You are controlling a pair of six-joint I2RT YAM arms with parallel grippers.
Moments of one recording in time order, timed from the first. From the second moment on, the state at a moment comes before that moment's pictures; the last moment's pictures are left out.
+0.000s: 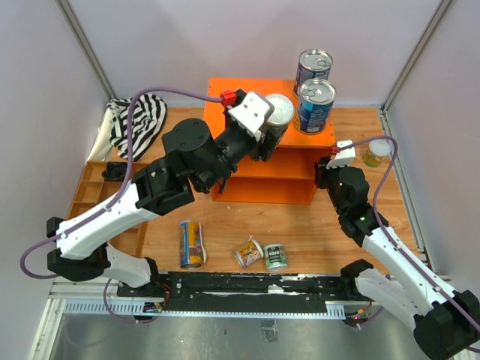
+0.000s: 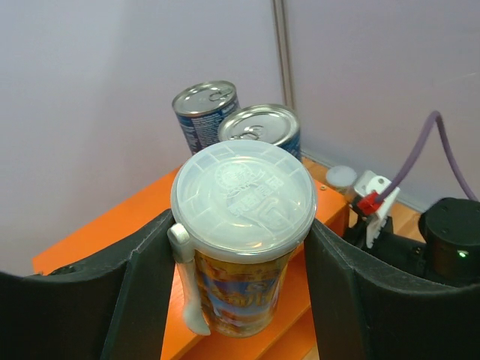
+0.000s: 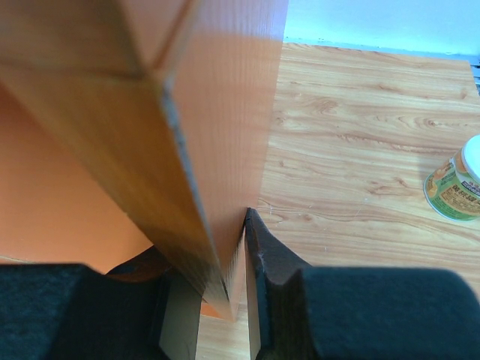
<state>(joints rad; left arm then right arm) -1.23 1.35 1.77 -0.24 -0.49 0.28 0.45 0.84 0.58 0.09 0.27 0.06</state>
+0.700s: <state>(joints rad) -0.82 1.51 1.92 -0.33 -0.11 0.07 0.46 0.85 0.60 0.07 0.23 0.13</state>
